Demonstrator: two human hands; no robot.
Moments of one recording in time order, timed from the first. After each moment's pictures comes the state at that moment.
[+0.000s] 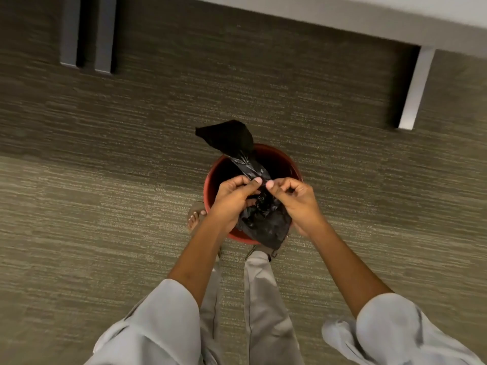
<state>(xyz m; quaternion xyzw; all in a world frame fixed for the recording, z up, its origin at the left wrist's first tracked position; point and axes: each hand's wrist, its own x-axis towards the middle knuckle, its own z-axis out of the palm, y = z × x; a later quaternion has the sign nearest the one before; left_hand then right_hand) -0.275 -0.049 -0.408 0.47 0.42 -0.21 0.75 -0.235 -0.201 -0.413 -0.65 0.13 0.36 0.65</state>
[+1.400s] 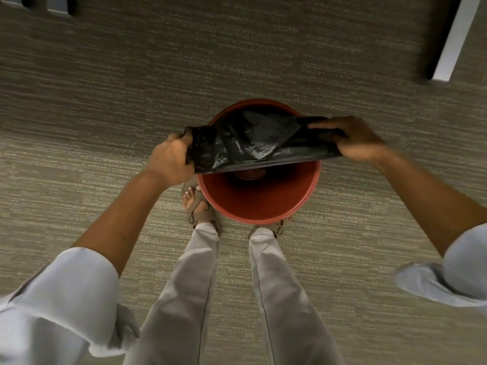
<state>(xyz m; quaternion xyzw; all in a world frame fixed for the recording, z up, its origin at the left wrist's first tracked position) -0.294 0.056 -0.493 0.89 0.18 -0.36 0.23 -0.139 -0.279 -0.497 -0.86 -0.13 0.46 0.19</state>
